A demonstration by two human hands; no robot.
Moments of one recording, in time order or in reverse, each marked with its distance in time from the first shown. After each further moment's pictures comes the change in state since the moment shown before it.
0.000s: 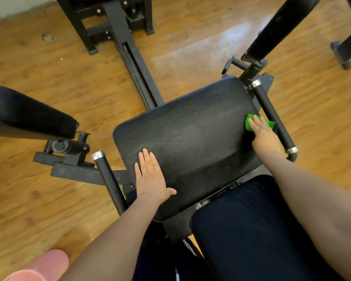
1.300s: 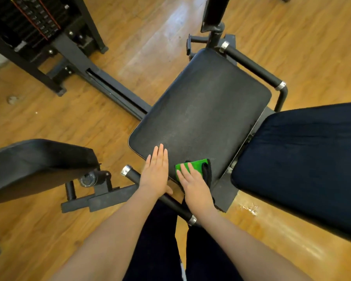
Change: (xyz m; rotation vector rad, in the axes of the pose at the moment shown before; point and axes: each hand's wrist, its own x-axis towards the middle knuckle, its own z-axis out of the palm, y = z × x) left_hand 0.016 -0.104 -0.032 0.467 0.034 0.579; right_hand -0.201 -0.283 0.113 0.165 0.036 -0.026
